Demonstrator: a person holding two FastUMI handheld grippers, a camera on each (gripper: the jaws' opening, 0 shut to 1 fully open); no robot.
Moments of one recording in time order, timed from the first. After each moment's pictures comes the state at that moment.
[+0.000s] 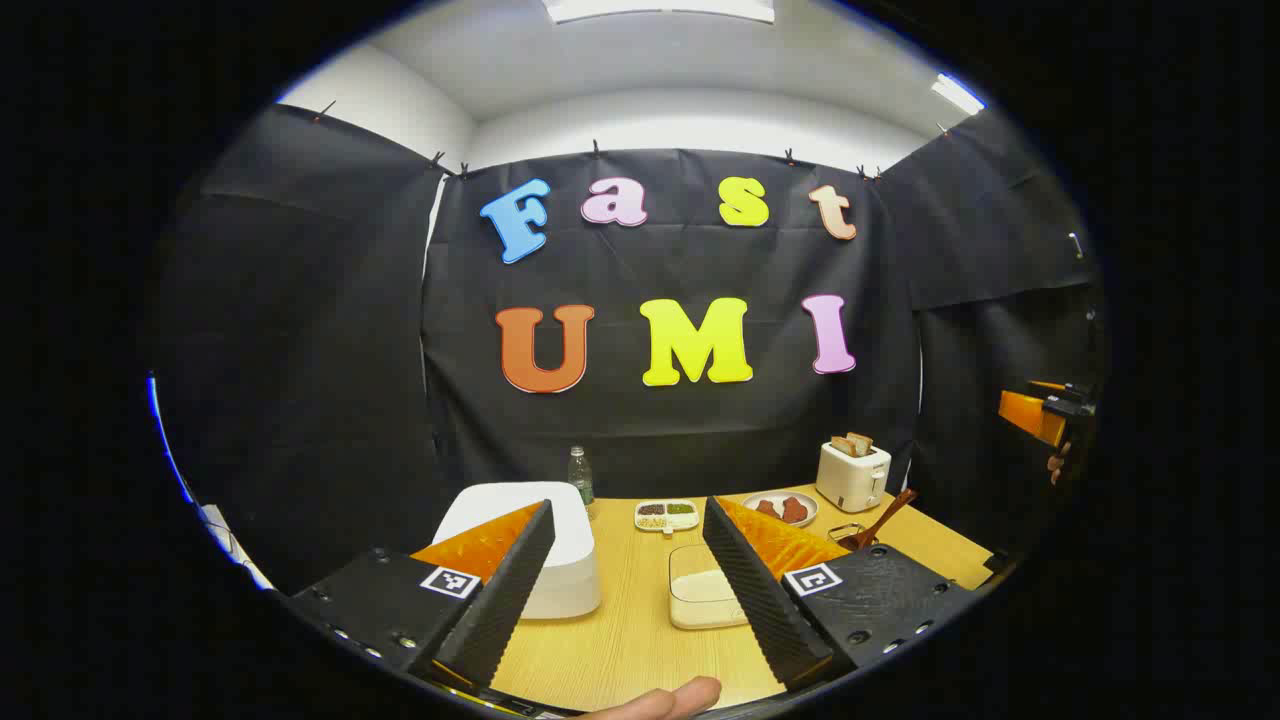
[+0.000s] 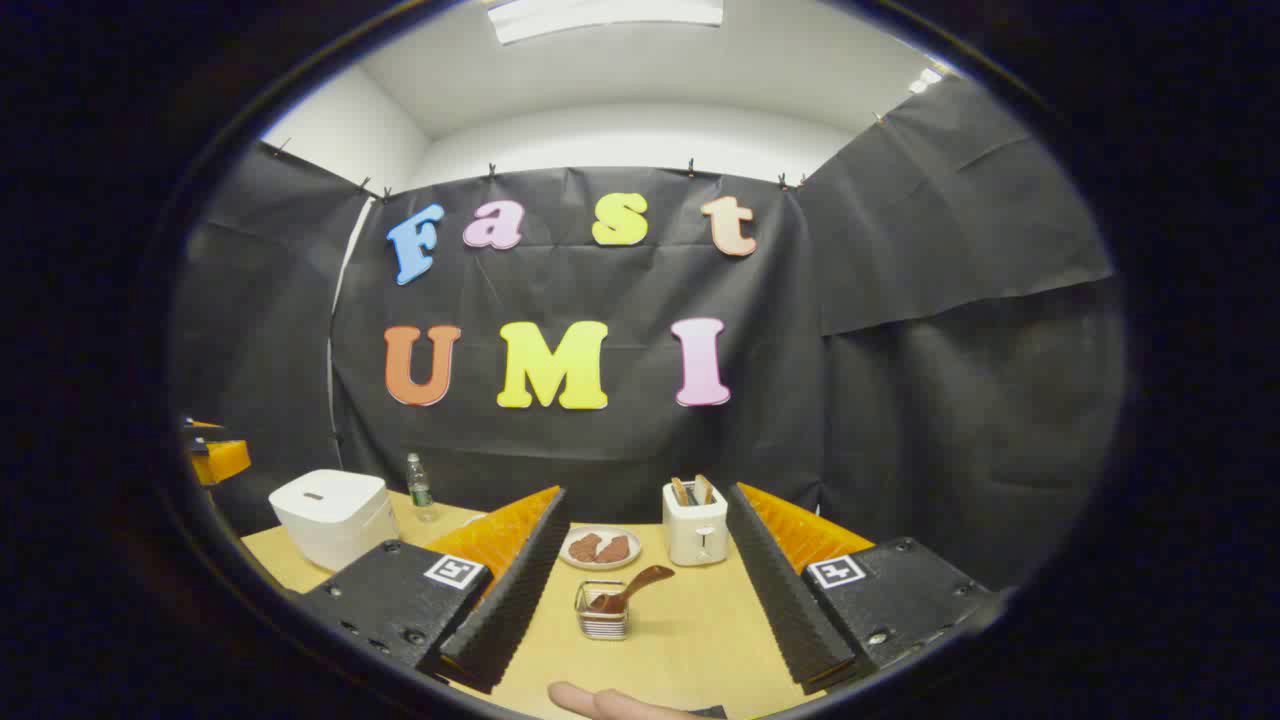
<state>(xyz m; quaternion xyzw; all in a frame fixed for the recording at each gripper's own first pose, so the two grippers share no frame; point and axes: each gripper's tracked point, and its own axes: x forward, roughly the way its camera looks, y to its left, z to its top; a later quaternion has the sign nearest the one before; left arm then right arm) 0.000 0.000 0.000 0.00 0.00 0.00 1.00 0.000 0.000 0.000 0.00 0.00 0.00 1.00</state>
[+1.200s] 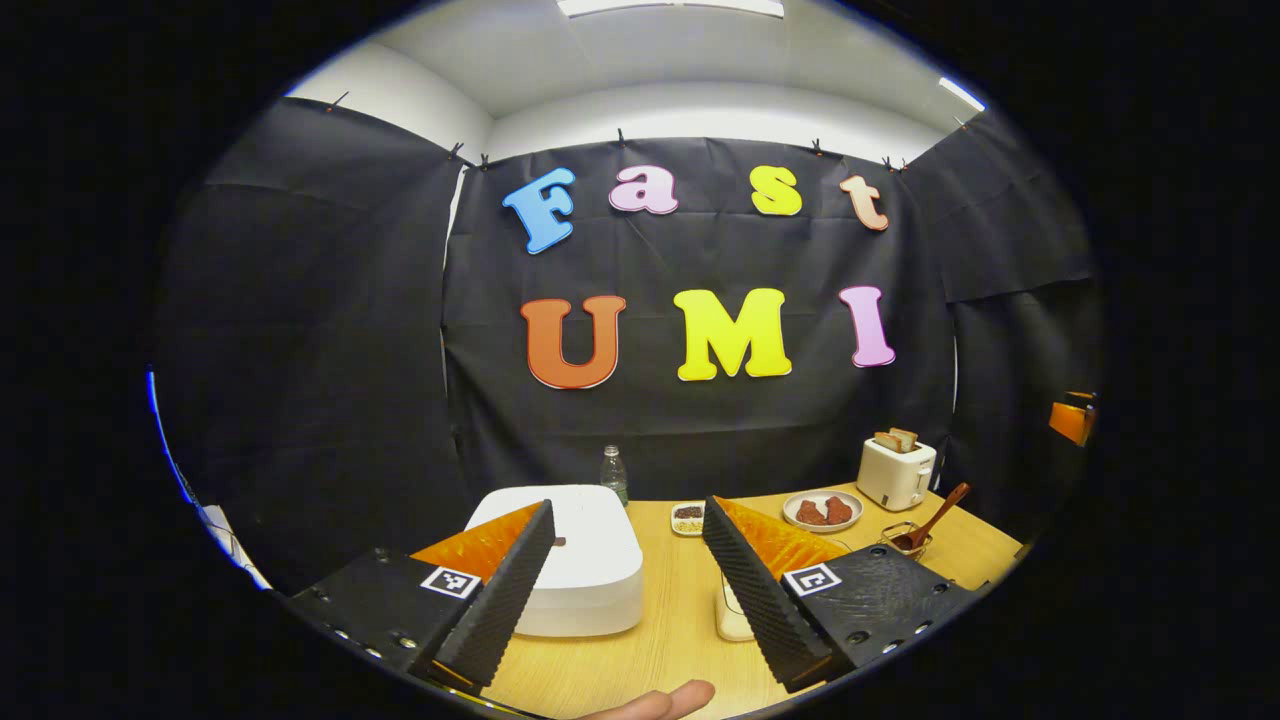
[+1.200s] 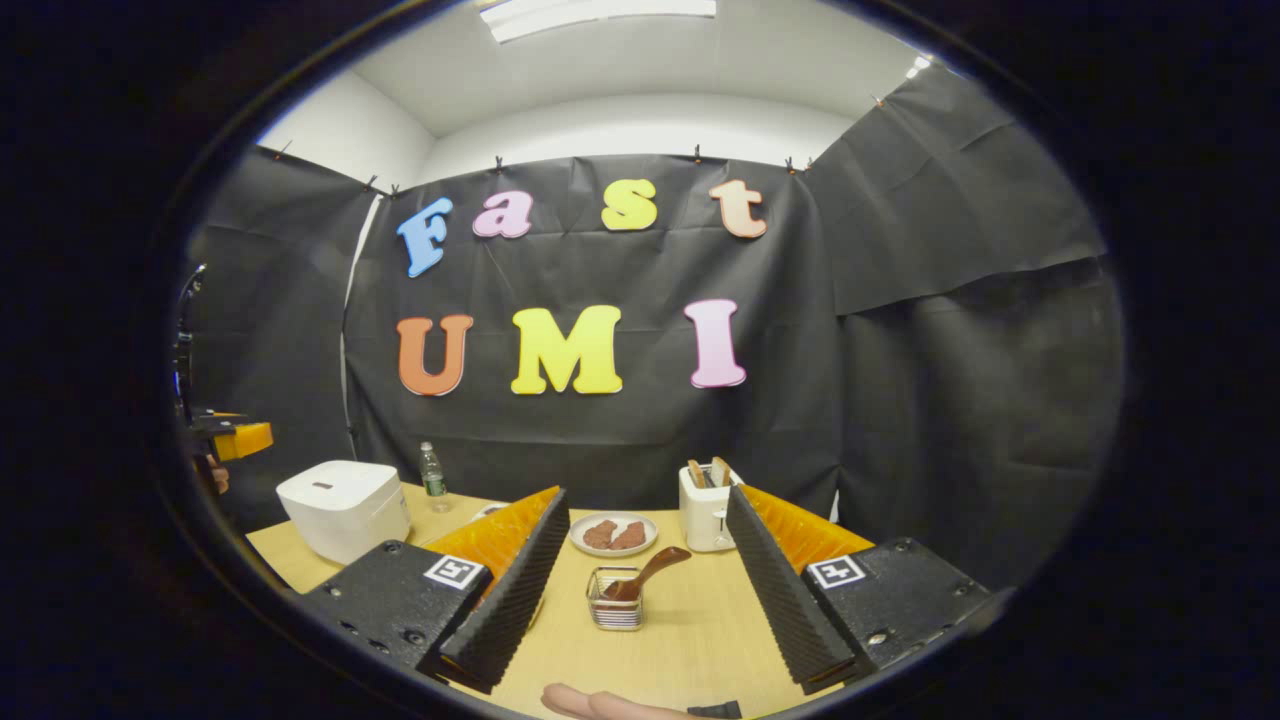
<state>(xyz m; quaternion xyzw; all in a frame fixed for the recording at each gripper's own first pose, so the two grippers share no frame) 0.060 0.059 -0.021 0.00 0.00 0.04 1.00 0.008 0.006 -0.038 0.01 0.02 0.03 1.00</state>
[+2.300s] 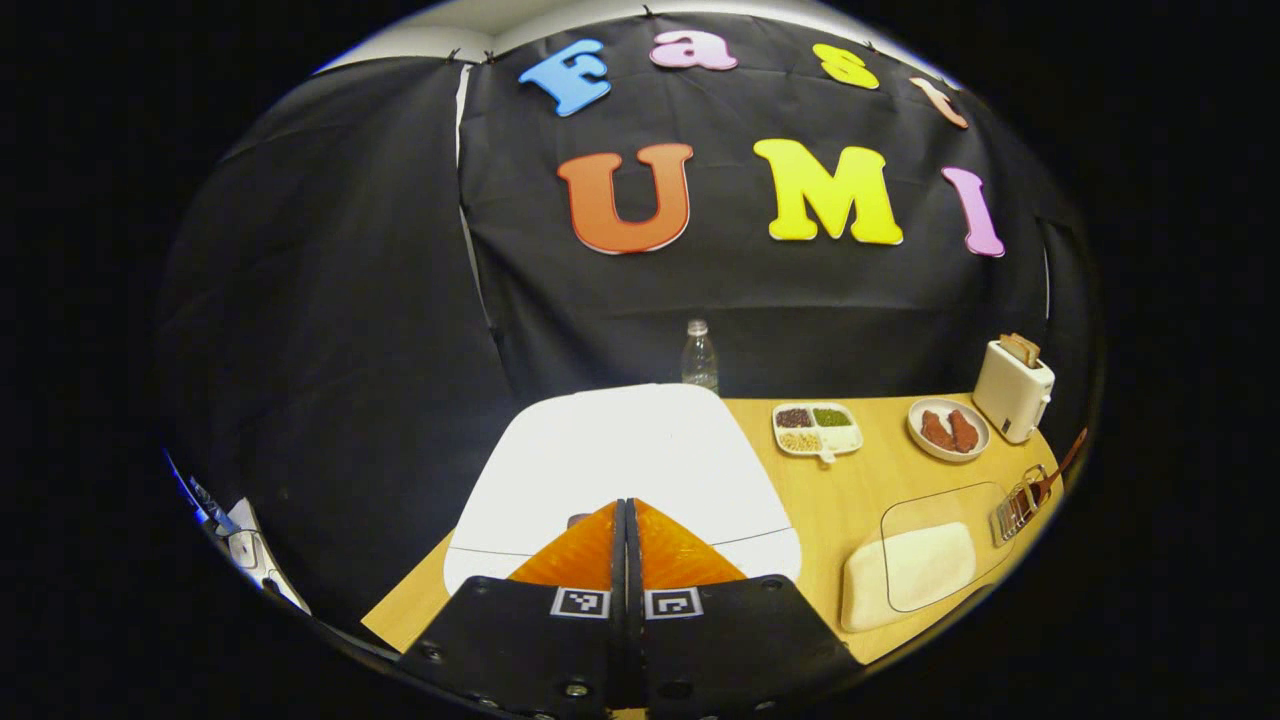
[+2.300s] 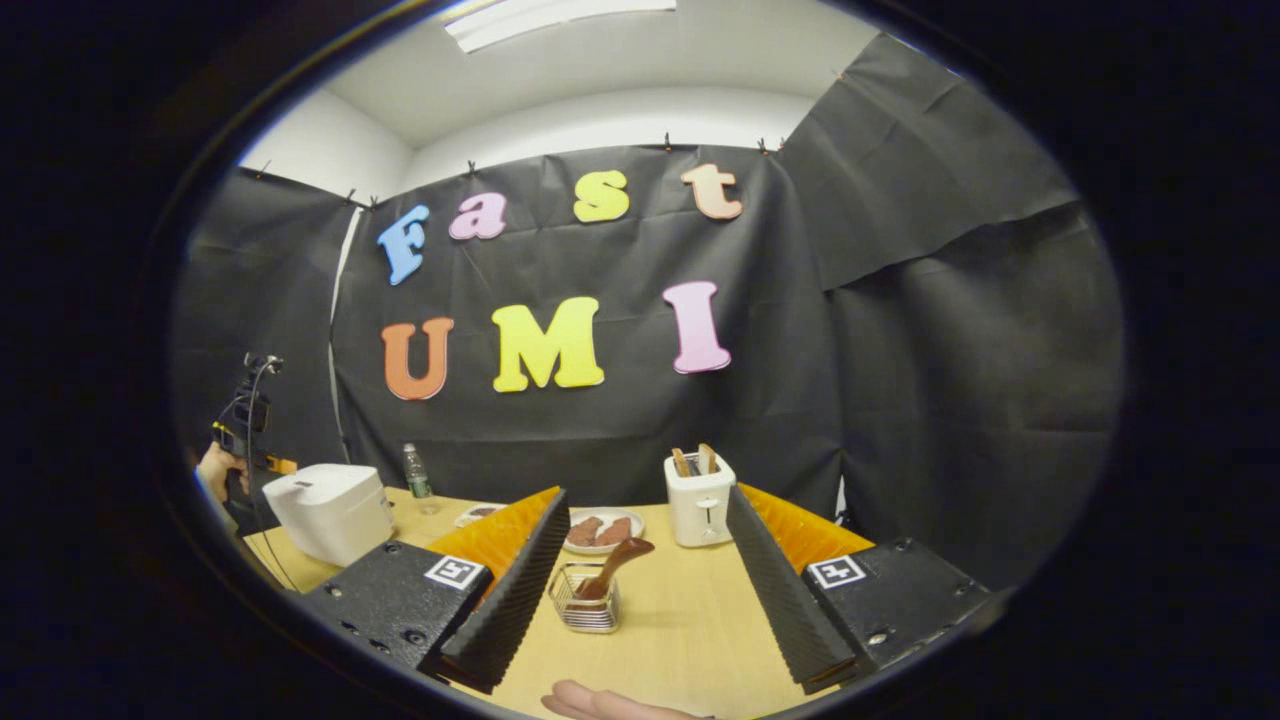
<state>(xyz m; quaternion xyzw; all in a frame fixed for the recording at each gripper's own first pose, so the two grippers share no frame) 0.187 0.155 -0.150 0.01 0.21 0.13 0.97 0.044 -0.053 -0.083 0.05 0.01 0.02 1.00</state>
